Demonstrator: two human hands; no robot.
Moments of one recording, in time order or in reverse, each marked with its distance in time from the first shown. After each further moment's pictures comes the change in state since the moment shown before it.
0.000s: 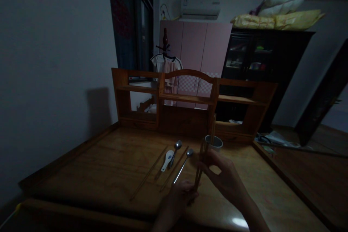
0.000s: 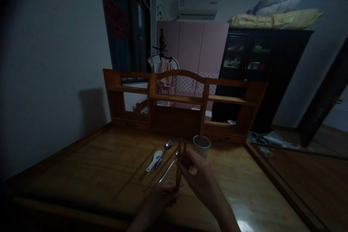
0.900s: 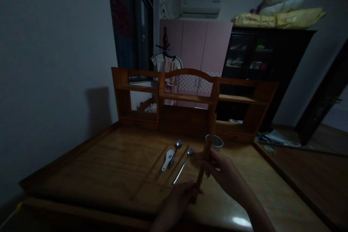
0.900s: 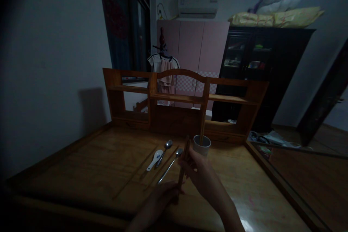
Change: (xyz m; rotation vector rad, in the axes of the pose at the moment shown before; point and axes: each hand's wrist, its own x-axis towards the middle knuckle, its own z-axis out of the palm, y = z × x) left_hand -0.015 0.015 -0.001 0.107 -0.005 0.074; right_hand 0.001 0.009 -0.002 0.157 -0.137 0.184
